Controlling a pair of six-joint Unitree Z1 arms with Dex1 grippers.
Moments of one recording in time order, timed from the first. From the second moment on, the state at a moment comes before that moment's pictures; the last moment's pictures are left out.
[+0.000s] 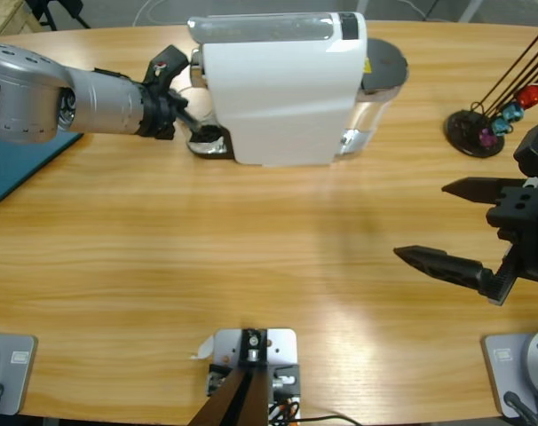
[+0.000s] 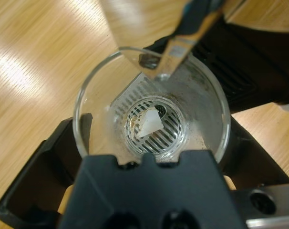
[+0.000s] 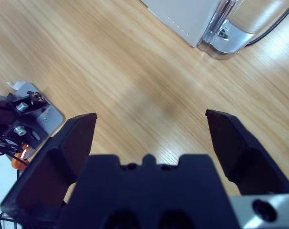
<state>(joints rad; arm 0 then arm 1) -0.78 1.86 -0.90 -0.18 -0.02 0.11 1.11 1.12 -0.73 0.44 -0.19 0.28</state>
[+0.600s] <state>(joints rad) -0.78 1.70 -0.86 -0.09 -0.02 0.10 1.11 1.12 -0.71 0.43 -0.18 0.28</state>
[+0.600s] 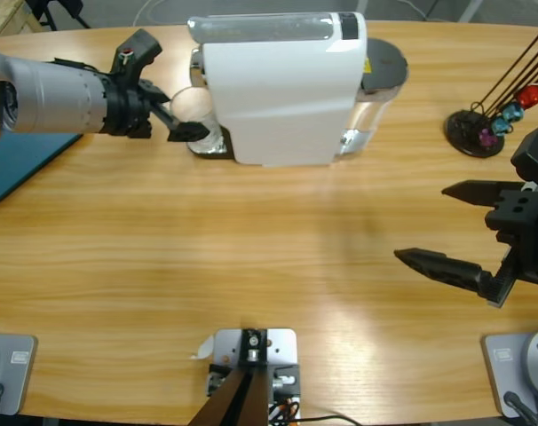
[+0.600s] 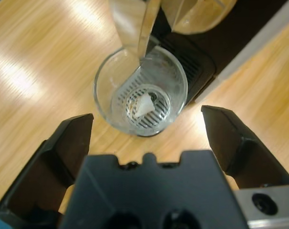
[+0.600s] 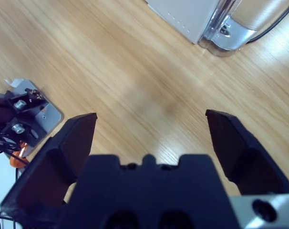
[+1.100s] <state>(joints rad) -0.78 1.53 -0.66 -0.09 0.02 -0.04 1.11 1.09 -0.70 0.43 -0.18 0.28</state>
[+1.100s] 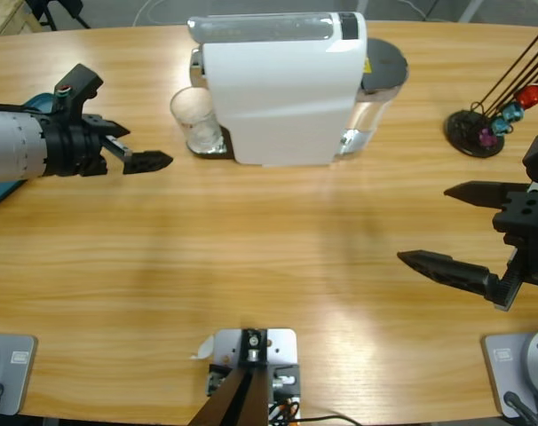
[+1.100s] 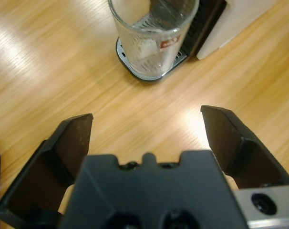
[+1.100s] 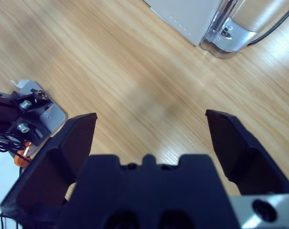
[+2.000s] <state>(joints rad) -0.76 1.73 -0.80 -0.11 0.08 -0.08 1.11 1.09 -0.70 0.41 -0.18 0.28</state>
